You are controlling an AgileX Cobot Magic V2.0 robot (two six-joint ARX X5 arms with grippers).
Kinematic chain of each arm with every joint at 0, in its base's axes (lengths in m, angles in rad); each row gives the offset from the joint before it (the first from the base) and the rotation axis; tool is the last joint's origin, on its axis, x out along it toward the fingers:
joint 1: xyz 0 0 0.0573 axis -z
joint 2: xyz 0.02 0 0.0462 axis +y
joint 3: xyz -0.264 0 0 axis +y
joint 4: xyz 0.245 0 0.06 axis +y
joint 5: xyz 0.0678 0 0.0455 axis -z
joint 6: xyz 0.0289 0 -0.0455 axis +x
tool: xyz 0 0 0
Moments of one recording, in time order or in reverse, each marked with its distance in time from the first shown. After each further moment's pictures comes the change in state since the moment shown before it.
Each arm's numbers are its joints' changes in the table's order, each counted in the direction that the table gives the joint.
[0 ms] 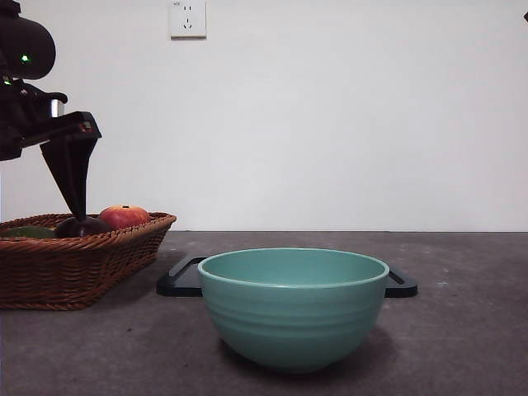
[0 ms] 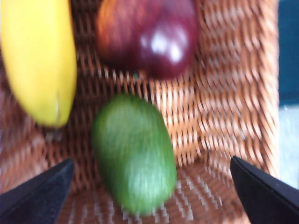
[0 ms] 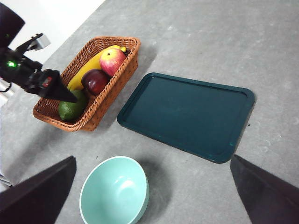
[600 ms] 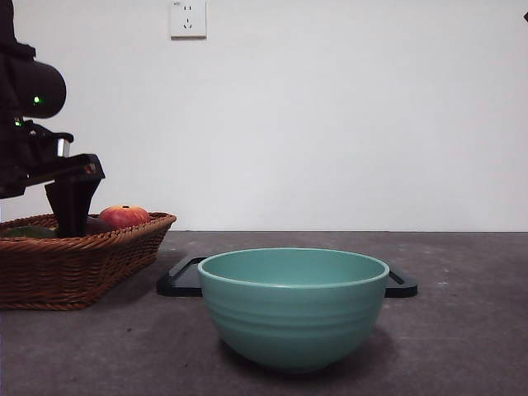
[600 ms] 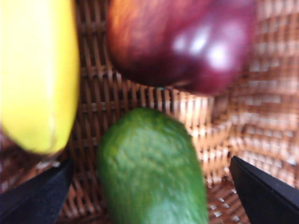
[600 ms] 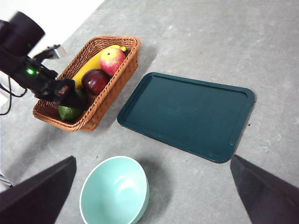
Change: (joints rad) left arm 0.002 0.118 -0.002 -0.019 -0.025 -0.011; right arm 0.000 0.000 0.000 0.000 0.000 0.000
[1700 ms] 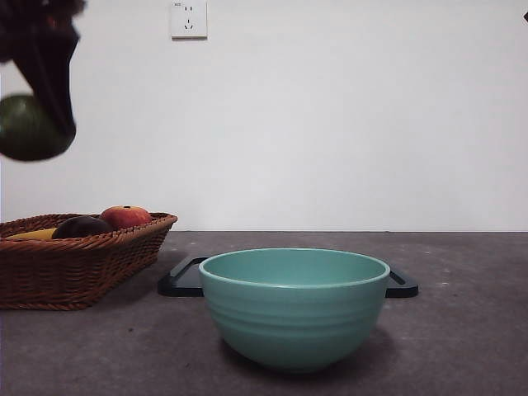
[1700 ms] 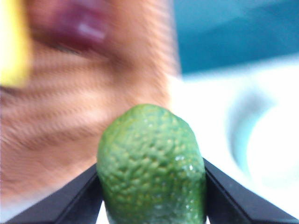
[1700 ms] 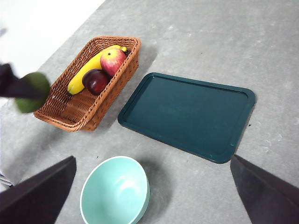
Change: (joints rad) left arm 0.122 -0.405 -0.007 0.192 0.080 -0.019; right arm 0.000 0.000 0.000 -0.001 0.000 0.000
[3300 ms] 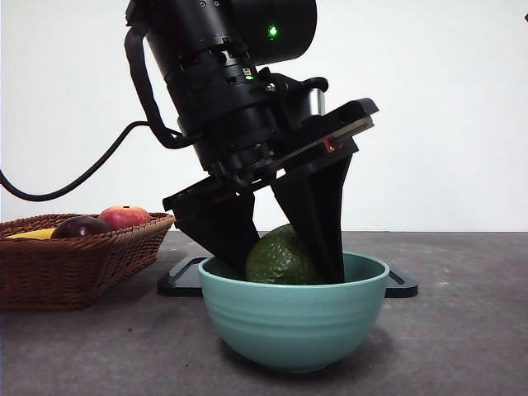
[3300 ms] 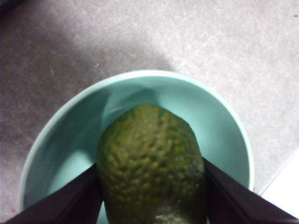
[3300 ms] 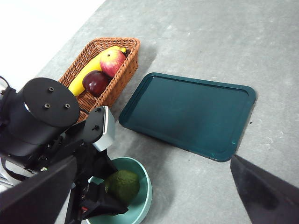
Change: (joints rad) left arm 0.660 0.422 0.000 -0.421 -0.077 -0.124; right arm 0.000 0.000 0.000 0.000 0.001 0.026
